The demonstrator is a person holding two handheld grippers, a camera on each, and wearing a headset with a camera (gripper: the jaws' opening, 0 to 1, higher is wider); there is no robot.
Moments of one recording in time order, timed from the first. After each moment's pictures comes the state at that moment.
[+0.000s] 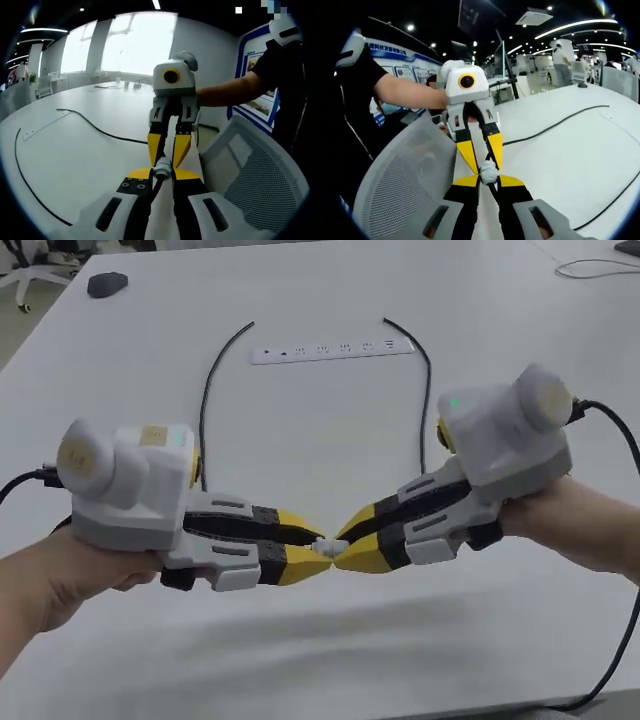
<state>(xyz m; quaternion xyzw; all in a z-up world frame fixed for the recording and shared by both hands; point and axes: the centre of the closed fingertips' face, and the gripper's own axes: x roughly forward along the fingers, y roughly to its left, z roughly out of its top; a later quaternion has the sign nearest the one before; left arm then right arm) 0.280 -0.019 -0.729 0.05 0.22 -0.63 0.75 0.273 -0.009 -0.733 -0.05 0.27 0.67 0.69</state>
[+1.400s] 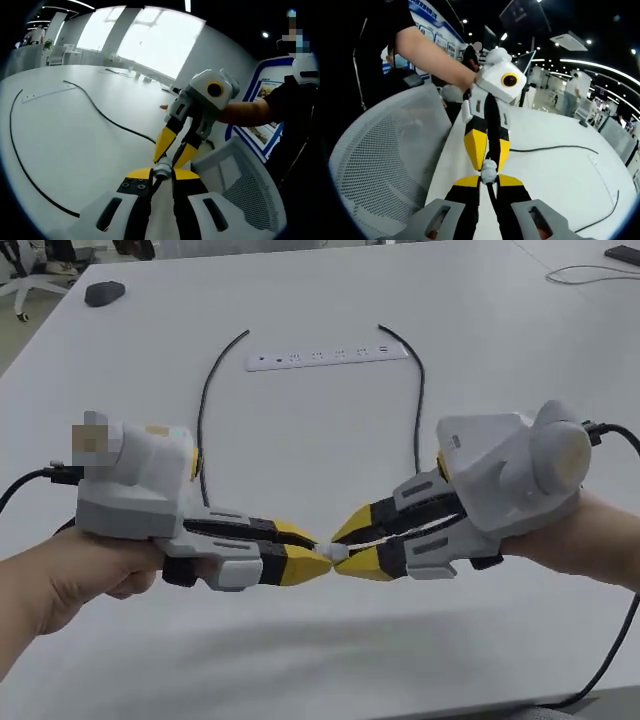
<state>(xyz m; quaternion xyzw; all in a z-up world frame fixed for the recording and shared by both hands) 0.277 -0.024 -0.730 -0.06 0.31 -0.59 0.74 0.269 -0.017 -0.731 -0.24 0.13 0.67 0.69</state>
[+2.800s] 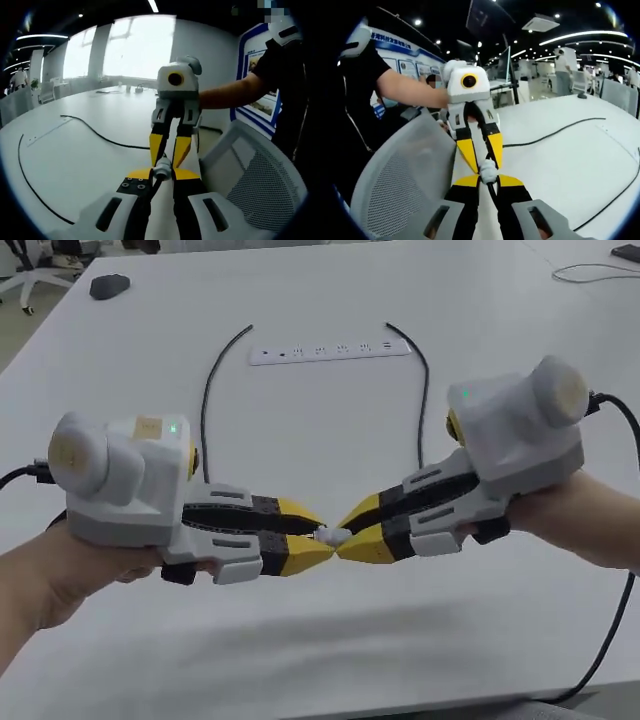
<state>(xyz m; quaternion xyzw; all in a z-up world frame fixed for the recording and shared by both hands) 0.276 -0.028 -0.717 0.04 0.21 -0.62 0.76 0.265 -0.018 -0.720 -0.09 0.23 0.67 0.70</state>
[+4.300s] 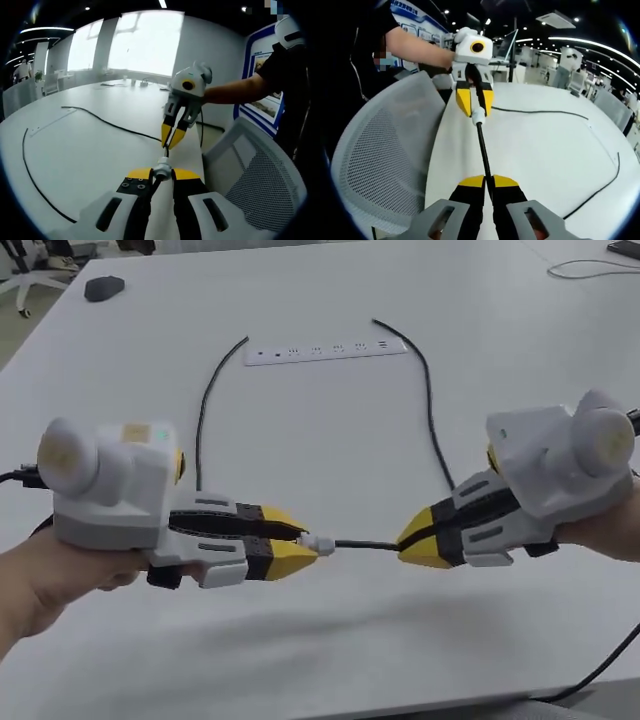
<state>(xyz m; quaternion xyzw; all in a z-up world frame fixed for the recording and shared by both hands) 0.279 -0.015 -0.727 0.05 0.23 -0.60 0.76 0.284 -0.093 -0.768 -0.23 0.25 0.62 0.71</state>
